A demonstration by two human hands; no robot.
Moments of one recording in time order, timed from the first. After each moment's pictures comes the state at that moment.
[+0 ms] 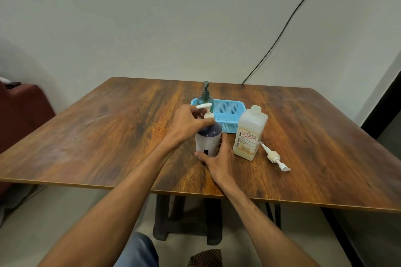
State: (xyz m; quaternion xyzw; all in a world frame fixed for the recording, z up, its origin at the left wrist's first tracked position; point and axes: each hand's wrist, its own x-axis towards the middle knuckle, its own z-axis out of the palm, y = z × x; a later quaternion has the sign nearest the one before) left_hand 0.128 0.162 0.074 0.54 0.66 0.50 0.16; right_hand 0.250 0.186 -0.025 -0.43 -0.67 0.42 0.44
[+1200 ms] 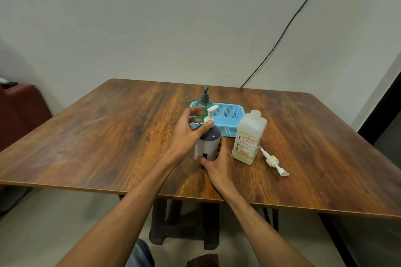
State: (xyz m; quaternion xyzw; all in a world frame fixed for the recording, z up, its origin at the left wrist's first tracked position) left_hand 0.134 0.159 0.047 0.50 0.58 0.61 0.21; right_hand 0.251 0.187 -0.027 -0.40 -0.68 0.42 0.45
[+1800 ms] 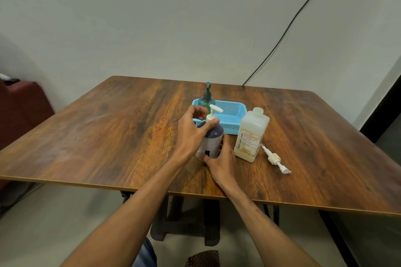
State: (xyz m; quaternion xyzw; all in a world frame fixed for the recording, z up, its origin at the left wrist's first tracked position) left_hand 0.146 0.162 0.046 0.50 0.57 0.64 0.12; right_hand 0.251 0.188 -0.027 -0.42 -0.68 0.41 0.44
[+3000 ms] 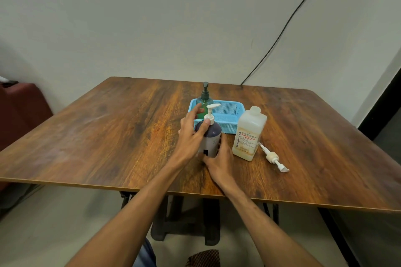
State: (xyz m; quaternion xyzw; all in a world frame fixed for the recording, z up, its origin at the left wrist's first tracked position) left_hand 0.150 0.152 0.034 0.53 0.60 0.58 0.15; right_hand 0.252 0.189 -0.027 -0.40 -0.70 0.39 0.44
